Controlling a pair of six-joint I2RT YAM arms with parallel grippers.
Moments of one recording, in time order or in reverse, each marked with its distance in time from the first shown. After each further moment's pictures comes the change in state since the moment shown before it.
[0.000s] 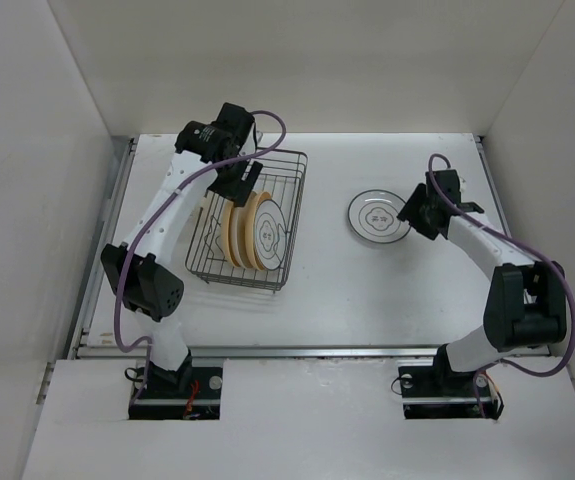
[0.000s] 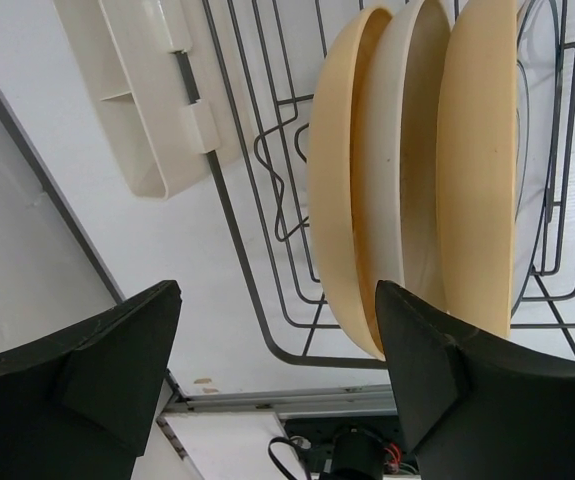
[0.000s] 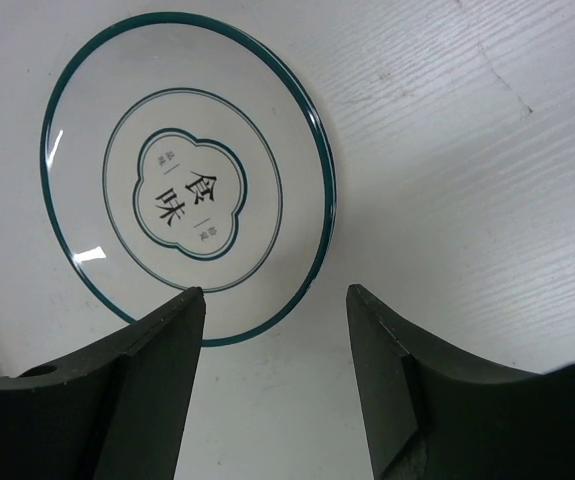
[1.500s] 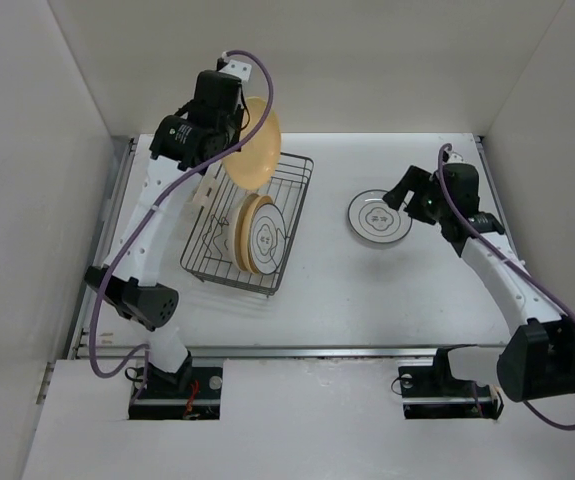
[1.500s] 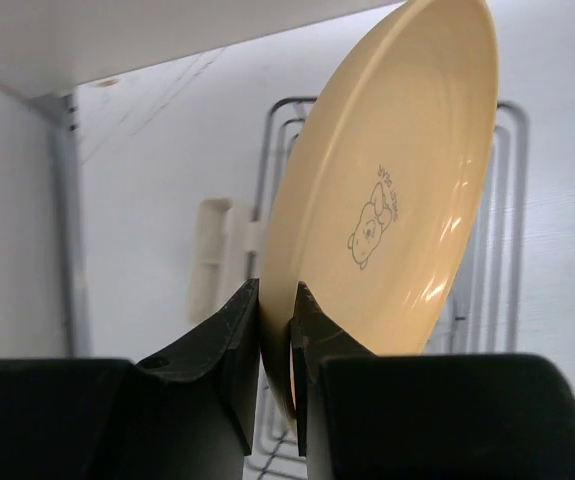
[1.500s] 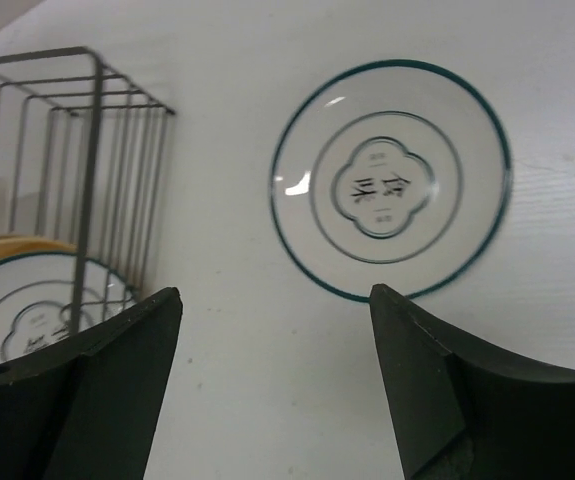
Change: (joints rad) left arm -0.033 -0.068 0.172 0.290 -0.155 -0.063; right arm 0.040 -0.262 -0.027 0.082 -0.234 -0.123
